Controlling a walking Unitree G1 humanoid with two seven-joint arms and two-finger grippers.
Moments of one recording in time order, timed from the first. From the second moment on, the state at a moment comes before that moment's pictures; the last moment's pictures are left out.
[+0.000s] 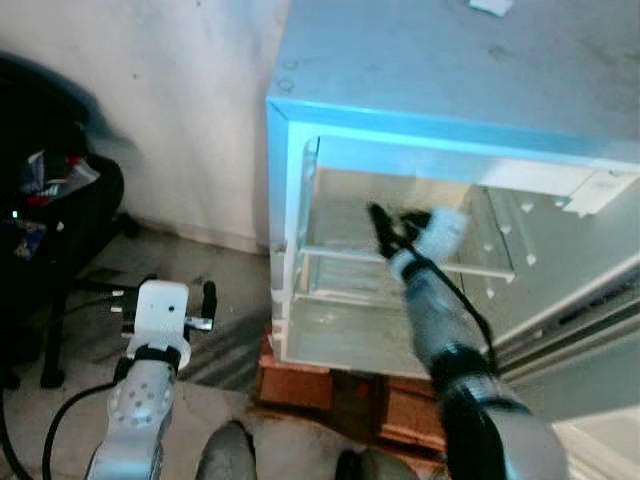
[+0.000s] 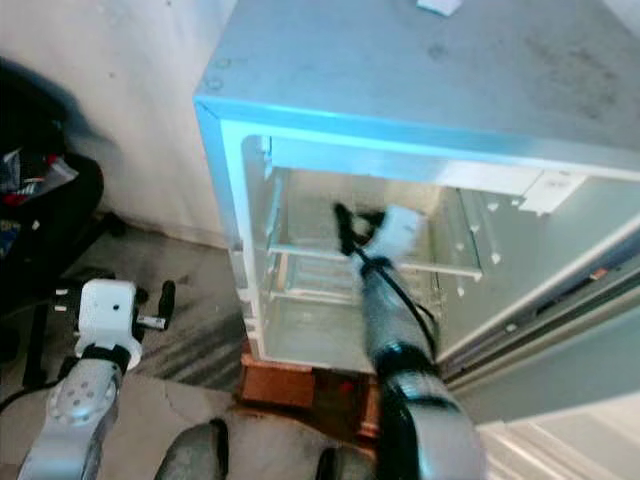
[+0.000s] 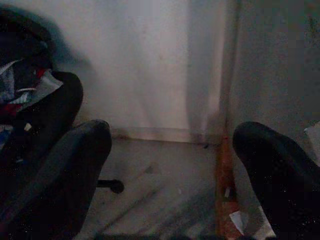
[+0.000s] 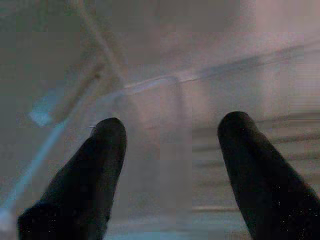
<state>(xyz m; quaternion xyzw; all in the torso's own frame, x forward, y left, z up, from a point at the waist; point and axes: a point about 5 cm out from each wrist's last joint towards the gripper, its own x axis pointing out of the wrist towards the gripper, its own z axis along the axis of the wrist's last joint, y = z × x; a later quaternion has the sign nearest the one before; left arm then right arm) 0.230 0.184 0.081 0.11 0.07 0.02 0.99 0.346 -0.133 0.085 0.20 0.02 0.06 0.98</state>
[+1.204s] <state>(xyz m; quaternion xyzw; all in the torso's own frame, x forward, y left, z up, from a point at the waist) 0.251 0.180 0.080 0.14 0.06 0.00 0.99 0.261 -0.170 0.080 0.04 -0.01 0.06 1.00</state>
